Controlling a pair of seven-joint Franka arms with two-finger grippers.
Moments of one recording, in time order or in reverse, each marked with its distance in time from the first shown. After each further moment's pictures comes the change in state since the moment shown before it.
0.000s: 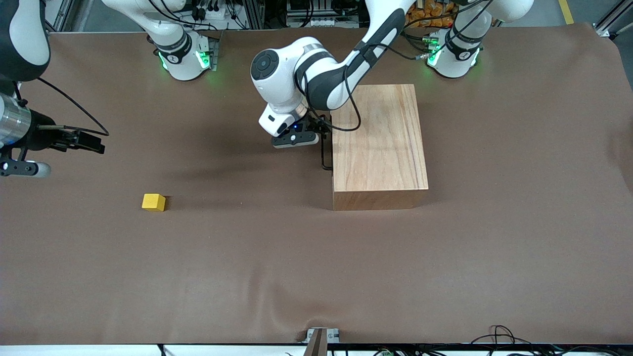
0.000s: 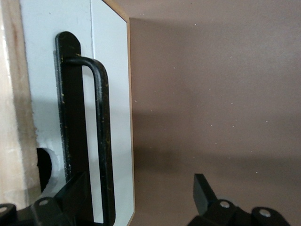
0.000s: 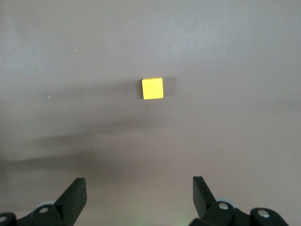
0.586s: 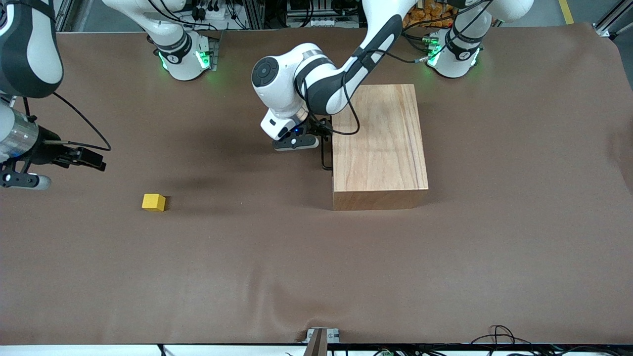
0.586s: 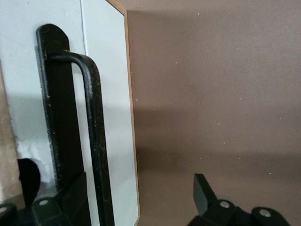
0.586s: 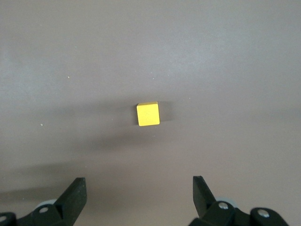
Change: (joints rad) left arm 0.000 0.025 0.003 -0.001 0.000 -0.001 0.031; right arm -0.012 0.007 -0.007 -0.116 -0.001 0.212 0.000
